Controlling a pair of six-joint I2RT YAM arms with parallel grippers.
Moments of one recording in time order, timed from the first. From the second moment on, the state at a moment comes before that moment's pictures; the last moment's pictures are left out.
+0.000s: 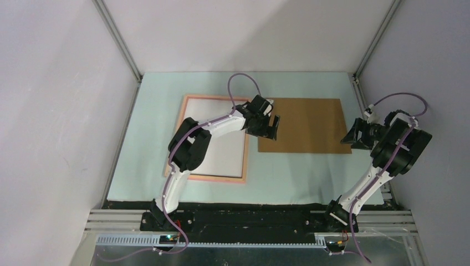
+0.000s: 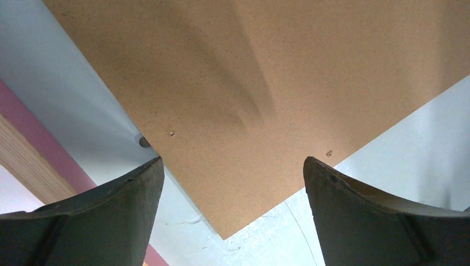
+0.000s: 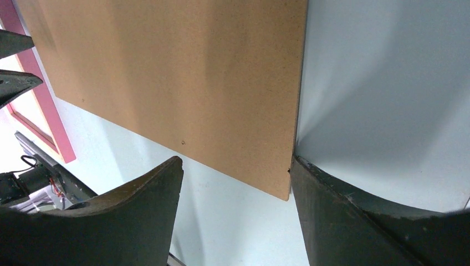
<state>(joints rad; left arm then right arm) -0.76 2.24 1.75 -0.47 0.16 -0.42 -0.65 2.05 1.43 -0.96 -0.72 -0.51</state>
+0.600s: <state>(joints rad) -0.79 2.21 1.70 -0.44 0.15 -0.41 -0.63 1.93 1.31 -0.76 -0.61 -0.40</state>
